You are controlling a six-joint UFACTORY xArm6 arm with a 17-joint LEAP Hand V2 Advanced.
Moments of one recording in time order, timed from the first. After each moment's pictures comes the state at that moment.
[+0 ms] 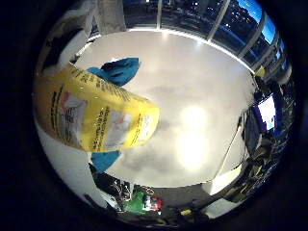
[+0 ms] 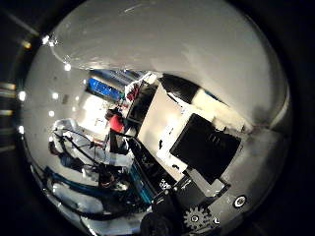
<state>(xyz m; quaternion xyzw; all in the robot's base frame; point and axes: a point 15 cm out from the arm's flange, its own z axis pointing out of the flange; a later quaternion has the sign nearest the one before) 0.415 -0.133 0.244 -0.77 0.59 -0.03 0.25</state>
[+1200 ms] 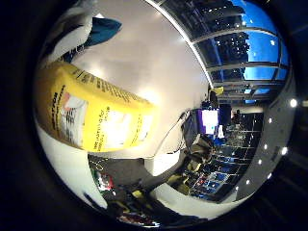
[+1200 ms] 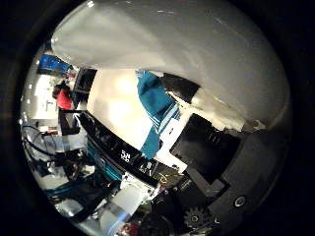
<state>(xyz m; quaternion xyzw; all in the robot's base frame) 0.393 -0.099 0.218 -0.81 0.57 -0.13 -0.03</state>
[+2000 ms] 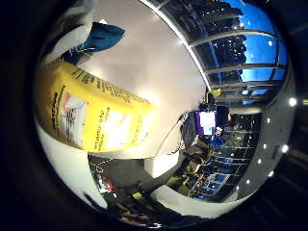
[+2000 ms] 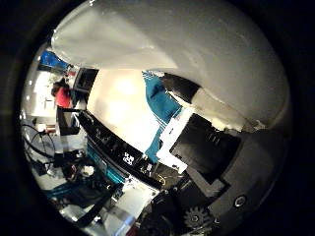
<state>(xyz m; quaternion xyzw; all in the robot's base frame) 0.393 -0.071 0.230 -0.81 0.57 -0.13 -0.02</state>
